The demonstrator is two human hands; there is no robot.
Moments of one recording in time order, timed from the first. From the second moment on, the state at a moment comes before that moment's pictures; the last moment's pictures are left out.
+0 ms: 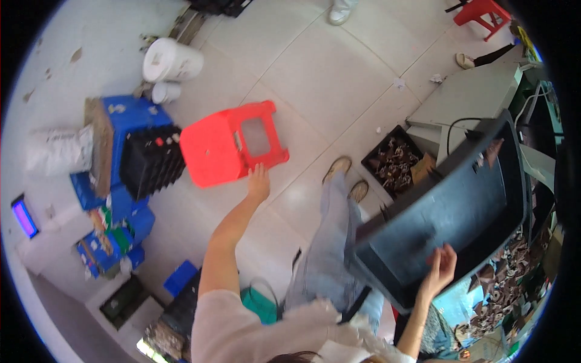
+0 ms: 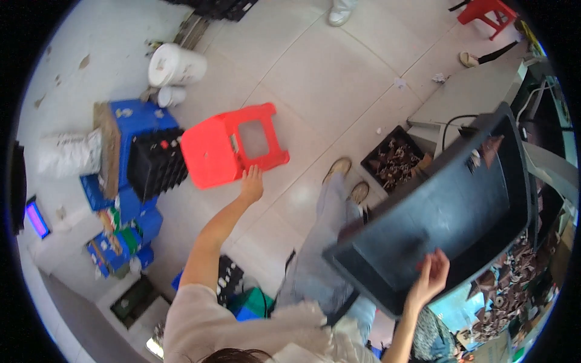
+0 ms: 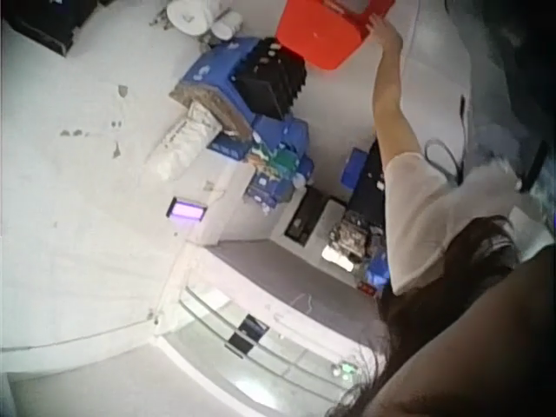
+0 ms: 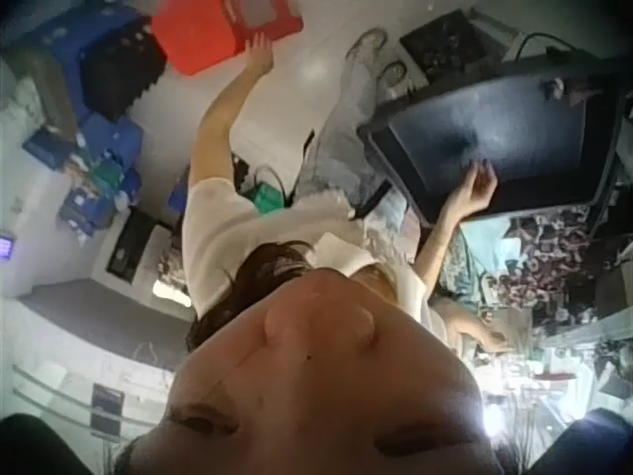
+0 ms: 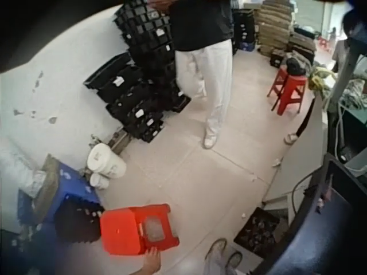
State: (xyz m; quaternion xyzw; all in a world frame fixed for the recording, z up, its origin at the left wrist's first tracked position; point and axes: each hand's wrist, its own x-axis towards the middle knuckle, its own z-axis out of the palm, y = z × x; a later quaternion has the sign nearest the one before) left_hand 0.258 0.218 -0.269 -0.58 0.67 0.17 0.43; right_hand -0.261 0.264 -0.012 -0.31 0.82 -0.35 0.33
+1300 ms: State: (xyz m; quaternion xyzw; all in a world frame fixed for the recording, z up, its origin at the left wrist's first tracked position) left_hand 0.073 -0.004 -0.476 -0.30 0.82 0.43 0.25; right_hand -0.264 0.289 0.051 -0.21 0.89 -0.39 -0.11
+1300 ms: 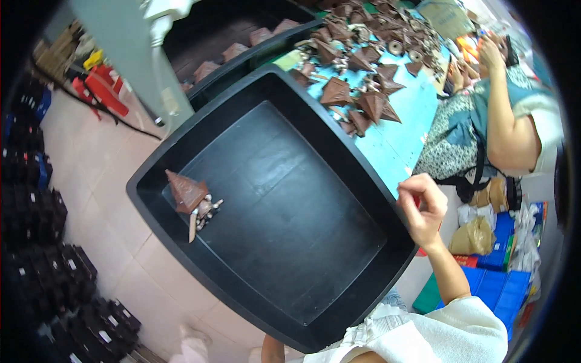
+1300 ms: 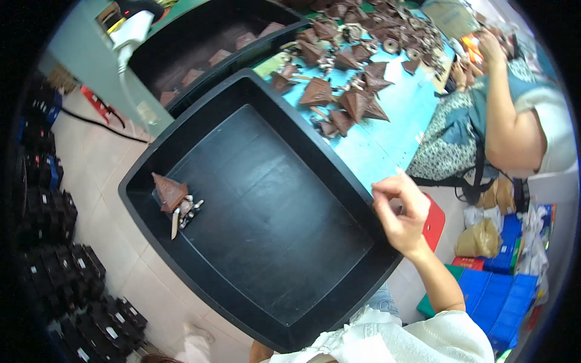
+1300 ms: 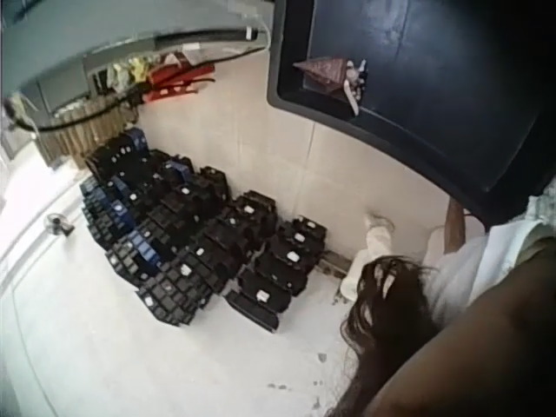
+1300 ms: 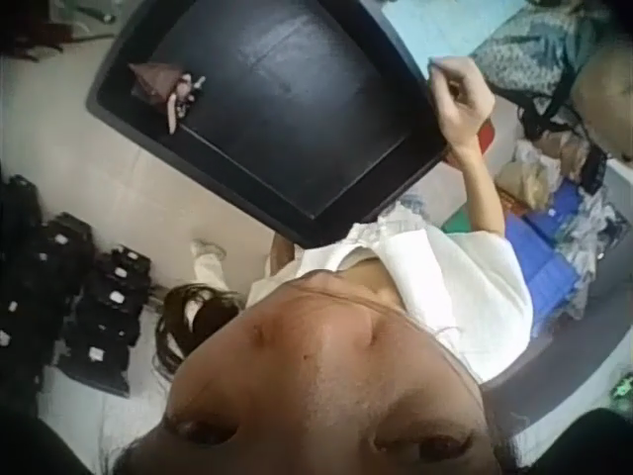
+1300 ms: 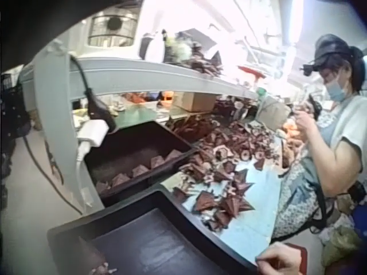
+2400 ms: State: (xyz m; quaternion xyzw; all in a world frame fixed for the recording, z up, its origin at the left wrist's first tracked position) left_hand -0.054 0.134 0.086 0.06 0.68 0.60 -0.42; right_hand -0.102 0.388 0.132 -0.56 -0.09 -0.81 -0.16
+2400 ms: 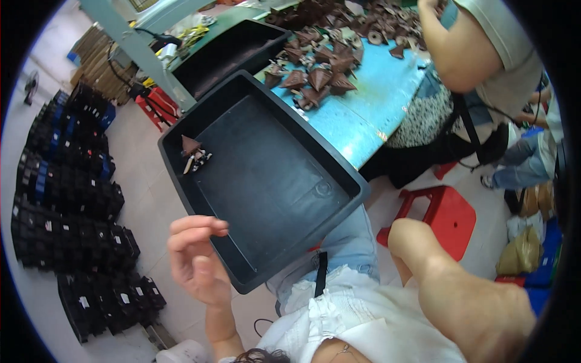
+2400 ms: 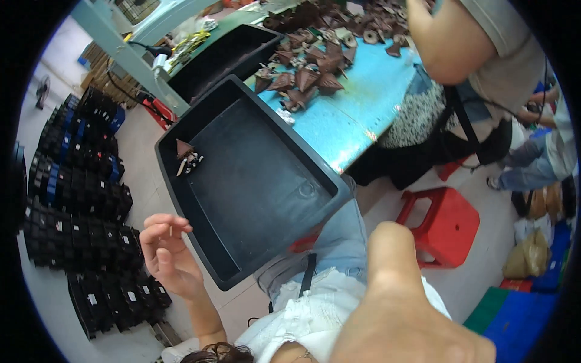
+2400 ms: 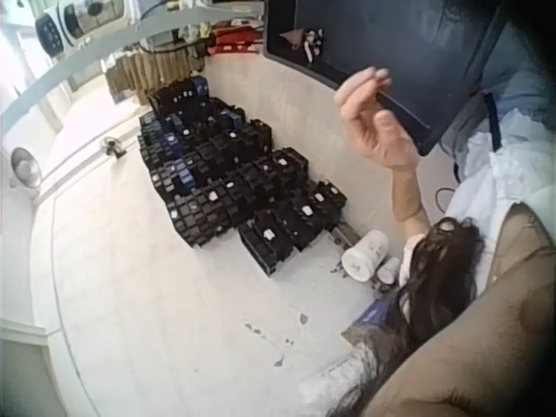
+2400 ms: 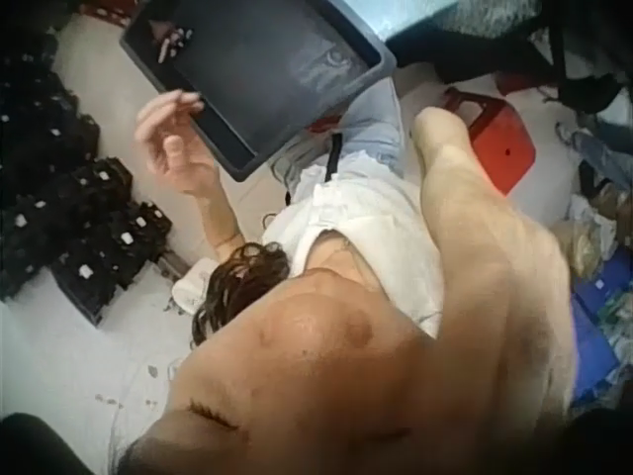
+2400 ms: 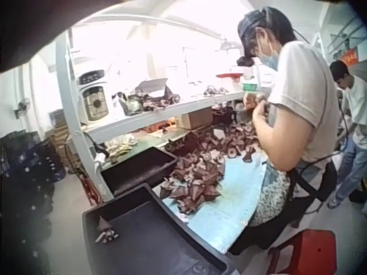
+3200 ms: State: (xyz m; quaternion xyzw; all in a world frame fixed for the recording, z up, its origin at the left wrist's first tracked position) left_hand -0.181 0.092 0.027 0.11 0.91 0.36 0.18; right_hand -0.499 0.181 0.005 -0.31 0.88 -0.27 -0.25
